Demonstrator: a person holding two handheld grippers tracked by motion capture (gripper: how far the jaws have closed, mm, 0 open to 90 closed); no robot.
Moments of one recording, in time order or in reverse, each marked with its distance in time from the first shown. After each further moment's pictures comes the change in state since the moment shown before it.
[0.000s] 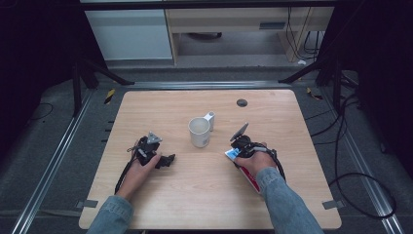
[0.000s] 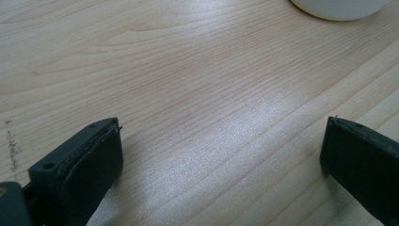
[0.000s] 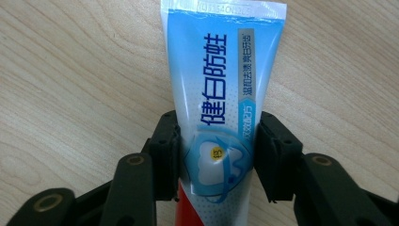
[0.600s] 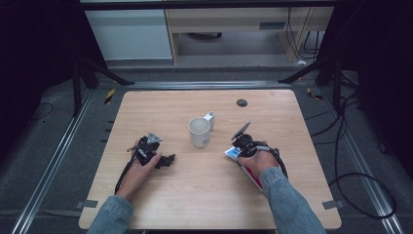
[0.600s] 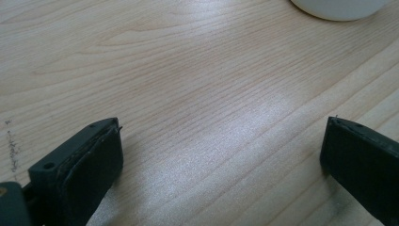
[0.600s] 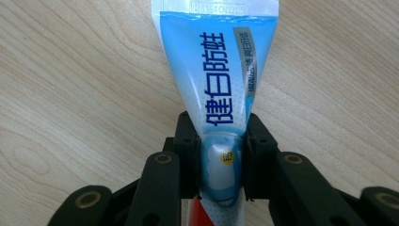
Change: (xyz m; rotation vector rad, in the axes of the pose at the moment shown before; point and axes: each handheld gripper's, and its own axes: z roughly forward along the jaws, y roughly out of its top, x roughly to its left) left arm 0.000 0.000 0.000 0.000 0.000 0.001; right arm -0.004 -0.001 -0.008 -0.027 0.026 -0.027
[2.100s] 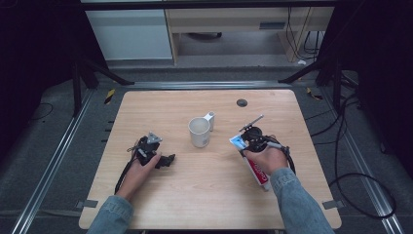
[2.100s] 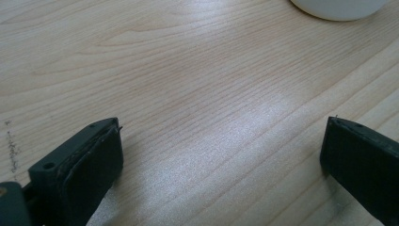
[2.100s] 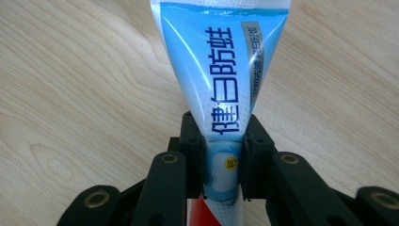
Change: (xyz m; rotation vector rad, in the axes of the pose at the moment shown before) left arm 0.000 0.000 0.000 0.000 -0.001 0.000; right arm -0.014 -0.008 -0.038 -0.190 0.016 0.025
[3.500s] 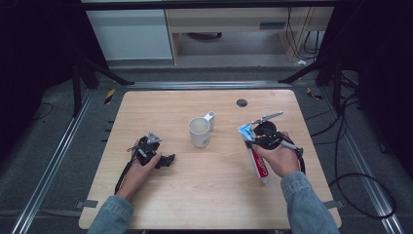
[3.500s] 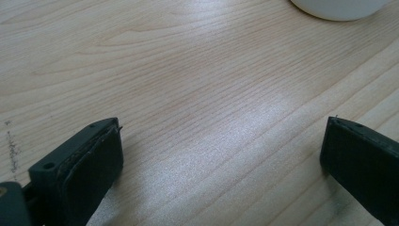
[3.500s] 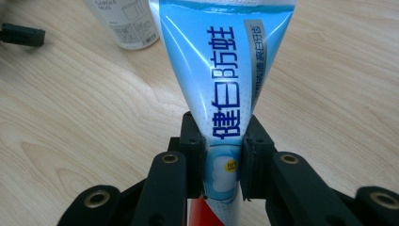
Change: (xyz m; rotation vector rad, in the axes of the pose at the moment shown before) left arm 0.000 0.000 0.000 0.000 0.000 0.000; right arm -0.013 -0.010 -0.040 -0.216 0.009 0.038
